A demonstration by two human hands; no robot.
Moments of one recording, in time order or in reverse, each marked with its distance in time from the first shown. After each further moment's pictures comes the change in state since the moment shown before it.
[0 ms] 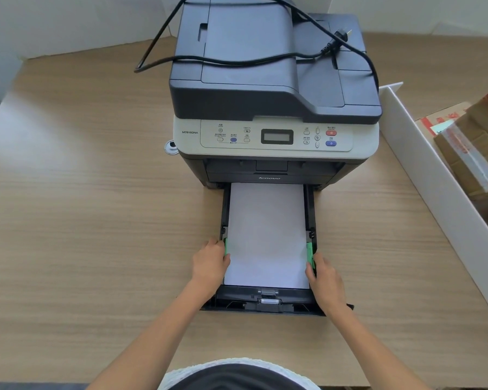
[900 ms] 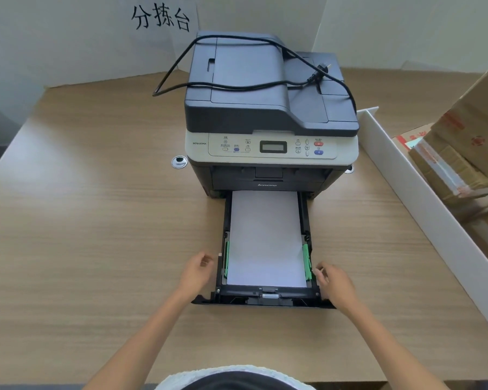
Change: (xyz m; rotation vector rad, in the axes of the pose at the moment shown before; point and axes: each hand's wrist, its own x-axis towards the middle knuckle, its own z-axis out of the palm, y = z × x) left_hand -0.029 -0.055 0.014 -0.736 0.020 -0.131; right_hand -0.016 0.025 -0.031 0.037 -0.140 -0.026
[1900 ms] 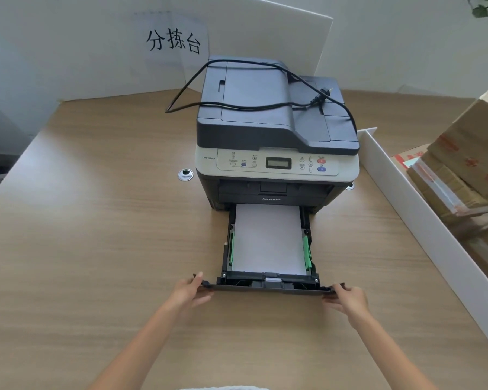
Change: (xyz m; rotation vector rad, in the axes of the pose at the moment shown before) left_hand -0.016 0.002 -0.027 -0.727 -0.077 -0.524; right_hand 0.000 0.000 -0.013 1.003 0.077 0.601
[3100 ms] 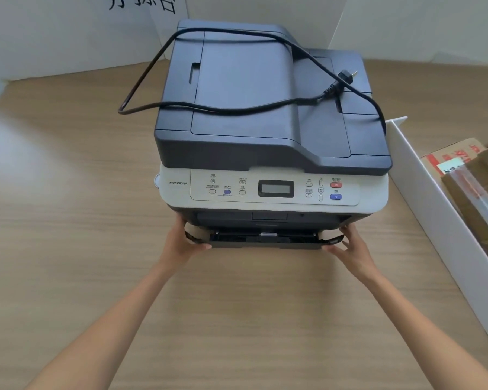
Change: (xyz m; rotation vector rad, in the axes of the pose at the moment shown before) left_hand 0.123 0.136 0.045 0.692 0.065 0.732; right_hand 0.115 -0.141 0.033 -0.381 -0.243 -0.619
